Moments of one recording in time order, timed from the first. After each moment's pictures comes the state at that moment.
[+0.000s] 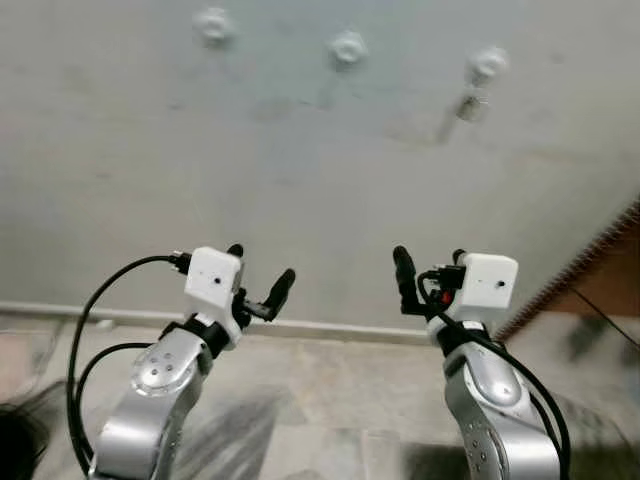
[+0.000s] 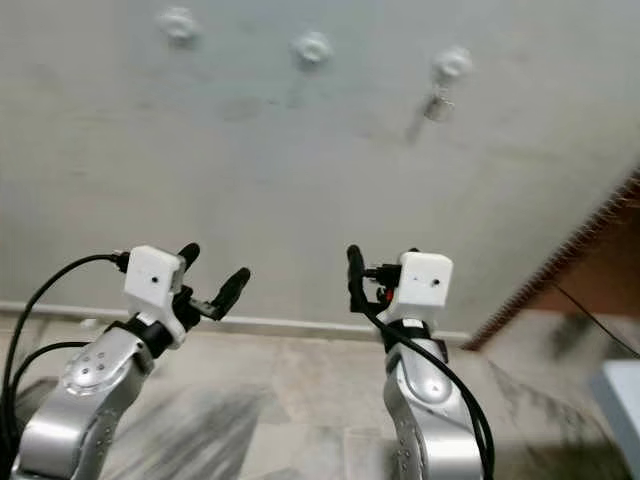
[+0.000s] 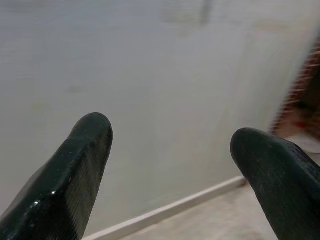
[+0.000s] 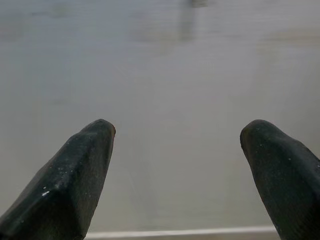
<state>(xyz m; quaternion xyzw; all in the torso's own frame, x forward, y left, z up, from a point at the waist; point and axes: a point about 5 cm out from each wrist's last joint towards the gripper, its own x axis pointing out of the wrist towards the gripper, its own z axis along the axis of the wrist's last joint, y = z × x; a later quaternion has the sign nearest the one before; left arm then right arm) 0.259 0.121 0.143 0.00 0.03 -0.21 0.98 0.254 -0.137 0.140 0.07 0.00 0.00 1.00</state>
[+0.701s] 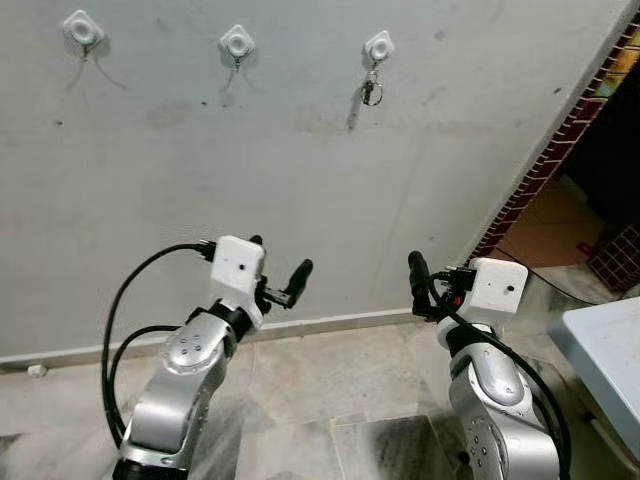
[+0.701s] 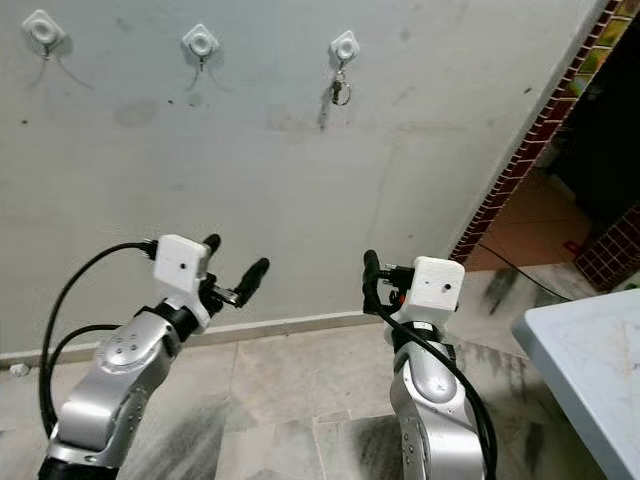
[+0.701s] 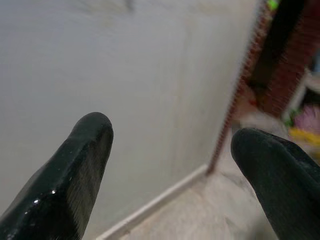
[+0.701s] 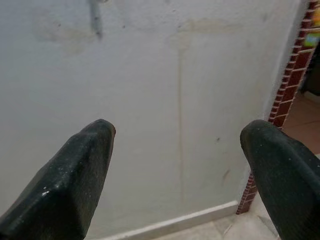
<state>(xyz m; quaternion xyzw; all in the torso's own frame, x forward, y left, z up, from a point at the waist) 0.276 0.099 0.126 0.05 0.04 -0.27 0.96 0.263 -0.143 0.131 0.08 0.00 -0.04 1.00</state>
